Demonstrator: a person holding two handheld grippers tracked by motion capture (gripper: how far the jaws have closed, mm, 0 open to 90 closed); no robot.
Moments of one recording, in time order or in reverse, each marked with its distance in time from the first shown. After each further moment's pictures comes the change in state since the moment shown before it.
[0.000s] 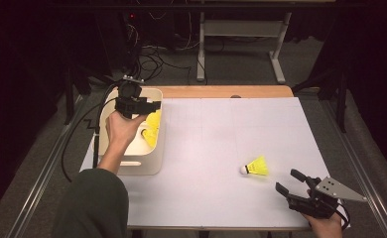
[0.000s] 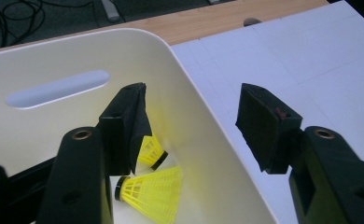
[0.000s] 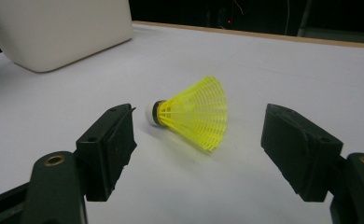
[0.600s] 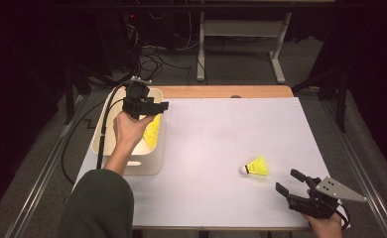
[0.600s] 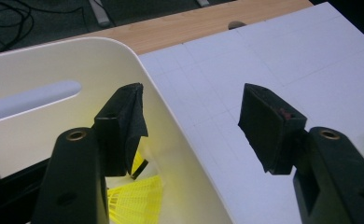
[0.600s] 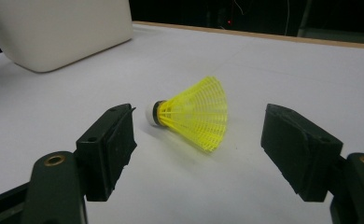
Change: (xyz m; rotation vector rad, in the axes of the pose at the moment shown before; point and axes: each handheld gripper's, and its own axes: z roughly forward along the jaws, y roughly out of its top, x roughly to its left) left arm -0.015 0.002 0.006 -0.013 -0.020 0.013; right arm 0.000 0.000 0.000 -0.001 -0.001 0.000
